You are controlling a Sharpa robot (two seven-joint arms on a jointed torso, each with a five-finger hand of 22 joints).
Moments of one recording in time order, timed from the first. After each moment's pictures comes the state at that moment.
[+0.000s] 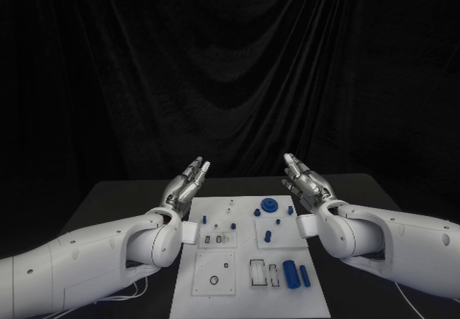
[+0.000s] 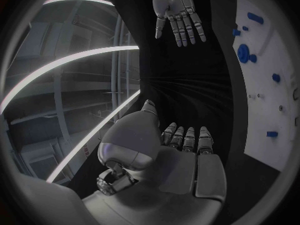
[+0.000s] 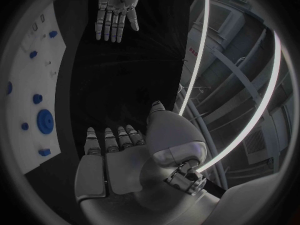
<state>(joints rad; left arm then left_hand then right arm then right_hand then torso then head) 1.15 -0.75 -0.13 1.51 0.07 -0.48 0.55 1.21 0.28 -0.25 0.28 0.18 0.10 -0.05 0.01 0.02 0.00 -0.07 0.00 0.00 0.00 -0.03 0.00 0.00 0.16 0.00 0.05 0.00 0.00 1.21 -0.81 -0.18 1.56 0.16 -0.48 0.51 1.06 0.26 -0.30 0.28 0.24 0.03 -0.08 0.00 0.01 0.00 -0.08 0.00 0.00 0.00 0.03 0.00 0.00 0.16 0.00 0.19 0.00 0.00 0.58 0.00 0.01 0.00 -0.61</state>
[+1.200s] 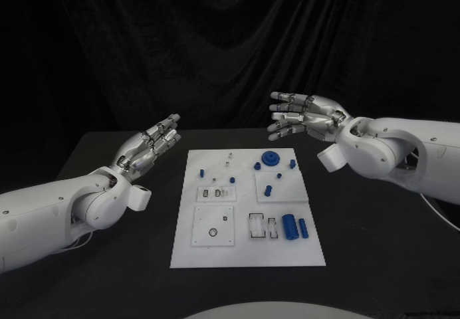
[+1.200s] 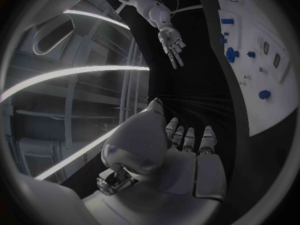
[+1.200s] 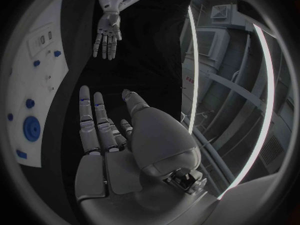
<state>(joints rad) 1.22 -0.94 -0.21 1.45 -0.18 -0.07 0.67 1.43 0.29 -0.25 0.29 0.39 0.23 -0.01 0.03 0.03 0.02 -0.03 0.00 0.00 0.00 0.00 0.00 0.00 0.16 0.00 0.15 0.00 0.00 1.47 -0.92 -0.25 1.54 -0.17 -0.11 0.27 1.51 0.18 -0.07 -0.02 0.33 0.27 0.08 0.09 0.05 0.20 0.19 0.41 0.06 0.87 0.13 0.49 0.15 0.17 0.94 0.23 0.42 0.17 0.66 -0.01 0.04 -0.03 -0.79</state>
